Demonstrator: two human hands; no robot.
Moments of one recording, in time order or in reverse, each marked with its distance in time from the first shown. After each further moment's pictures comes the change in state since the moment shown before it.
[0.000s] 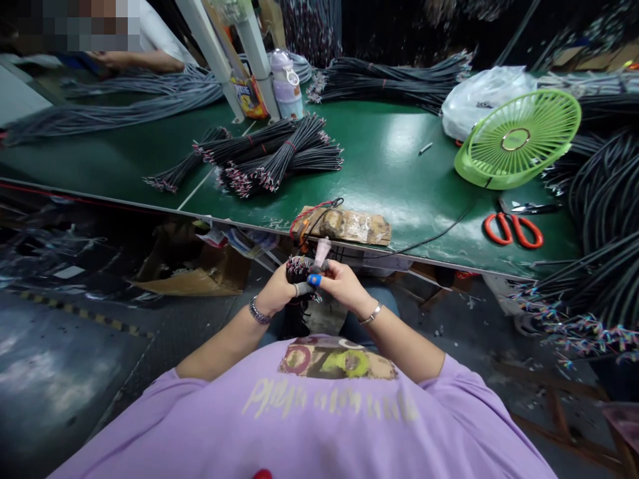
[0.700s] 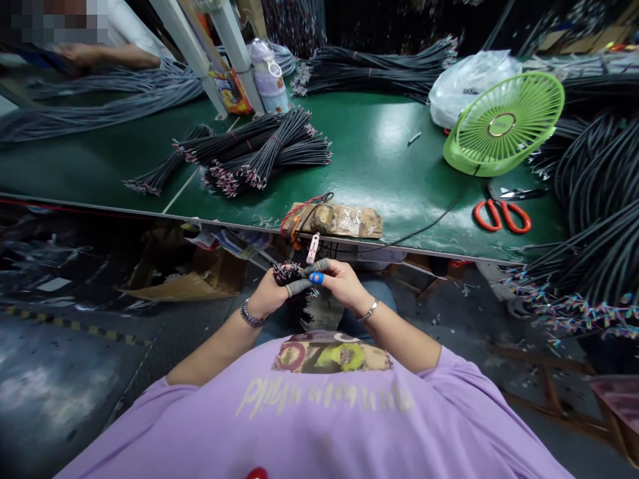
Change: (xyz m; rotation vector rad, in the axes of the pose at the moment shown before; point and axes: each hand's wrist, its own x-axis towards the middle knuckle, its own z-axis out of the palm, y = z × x) left_hand -0.009 0.008 0.002 0.043 -0.066 -0.031; right_hand -0.008 0.005 -0.007 0.004 0.028 -0.135
